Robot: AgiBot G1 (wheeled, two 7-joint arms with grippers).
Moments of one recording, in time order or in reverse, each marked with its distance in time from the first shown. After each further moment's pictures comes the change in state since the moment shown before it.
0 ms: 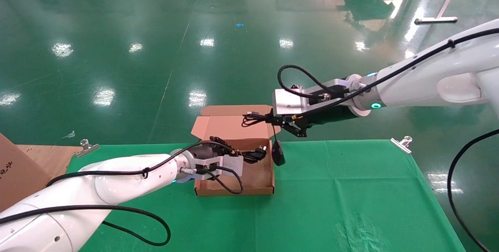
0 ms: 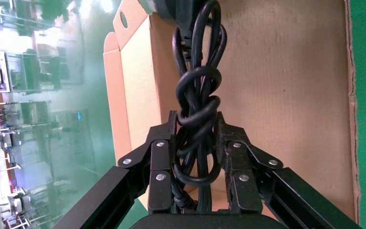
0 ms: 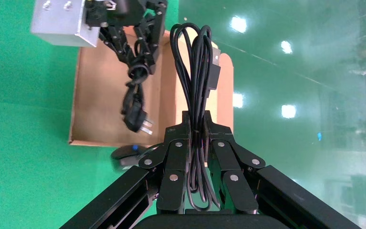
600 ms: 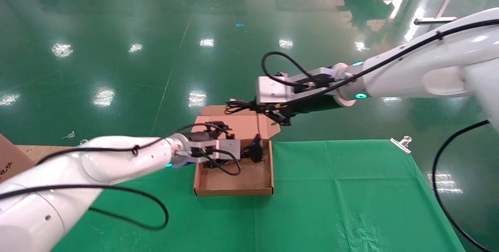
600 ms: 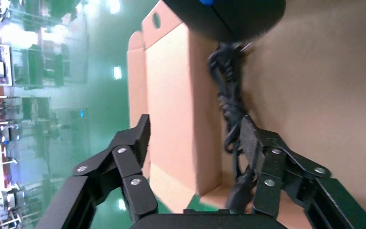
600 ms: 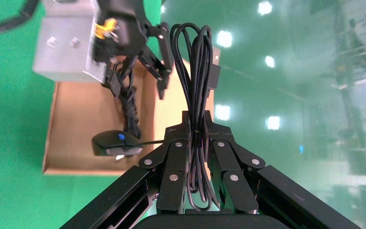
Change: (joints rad) left arm -0.071 -0.017 0.005 0.051 -0.147 0.073 0.054; right arm -0.025 -0.017 -0.023 0.108 0.054 0.053 0.041
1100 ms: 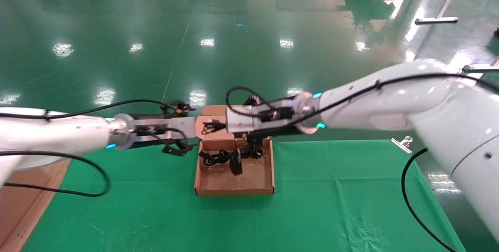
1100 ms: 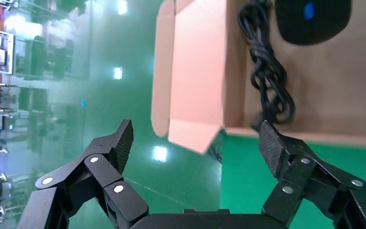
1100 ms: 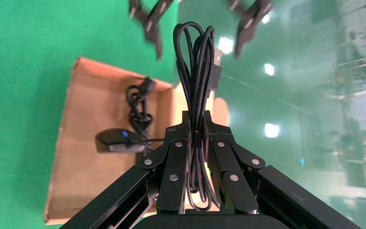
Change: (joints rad) left arm -0.074 -0.145 -0.129 0.082 -0.198 0.224 0.239; right arm -0.125 -0.010 -0.178 0.220 0.061 0.193 0.132
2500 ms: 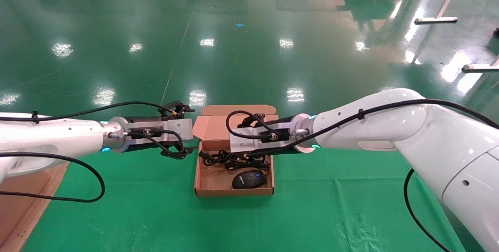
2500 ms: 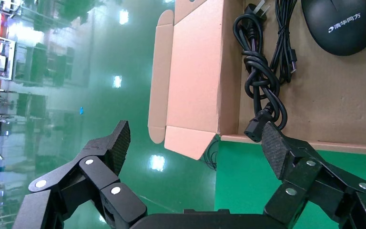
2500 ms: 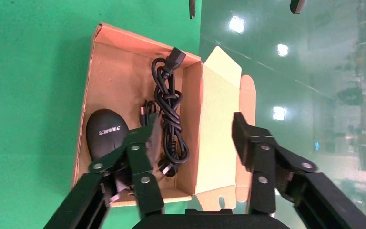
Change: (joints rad) left arm -0.006 -0.022 -0.061 0.084 -0.080 0.087 0.140; right arm -0.051 0.007 -0.176 0.060 0.042 0.126 0.084
